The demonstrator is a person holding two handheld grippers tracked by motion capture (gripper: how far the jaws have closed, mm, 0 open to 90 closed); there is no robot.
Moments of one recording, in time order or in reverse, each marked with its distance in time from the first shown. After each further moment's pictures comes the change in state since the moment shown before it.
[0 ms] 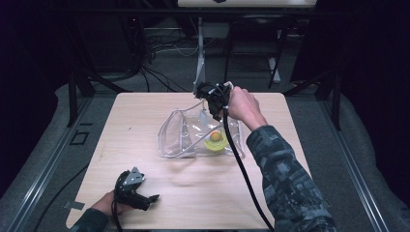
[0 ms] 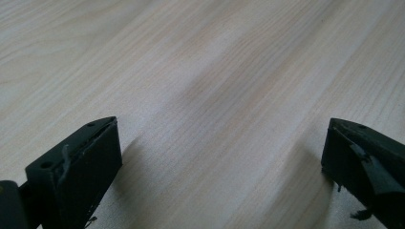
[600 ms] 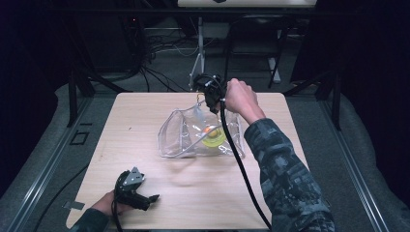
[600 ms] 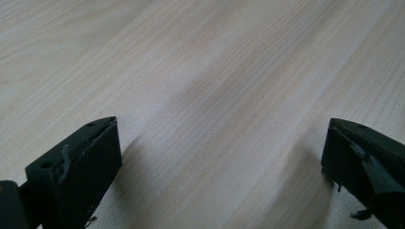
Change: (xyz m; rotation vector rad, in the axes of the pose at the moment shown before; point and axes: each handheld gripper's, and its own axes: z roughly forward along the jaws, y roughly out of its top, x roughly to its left) left arm 0.000 0.000 0.000 0.000 0.000 0.000; right arm -0.003 0.011 -0.019 -0.030 -0.021 -0.002
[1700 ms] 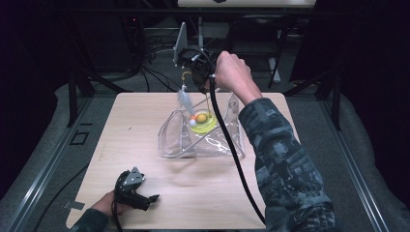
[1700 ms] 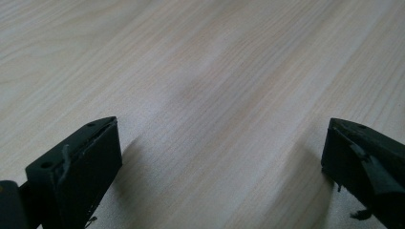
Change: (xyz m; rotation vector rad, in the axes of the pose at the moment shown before) left arm 0.000 0.000 0.000 0.000 0.001 -0.001; right arm 0.011 0.029 -0.080 -0.059 -0.039 -0.062
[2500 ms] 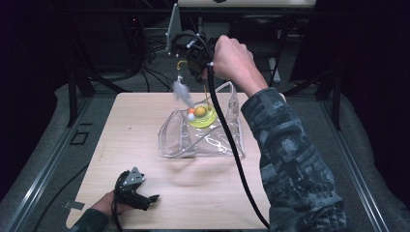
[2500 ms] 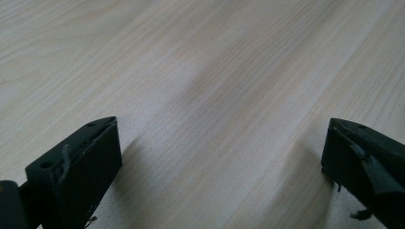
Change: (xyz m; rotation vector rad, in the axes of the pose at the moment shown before) left arm 0.000 0.000 0.000 0.001 0.001 0.002; right arm 0.014 0.003 -0.051 -0.011 -0.041 -0.034
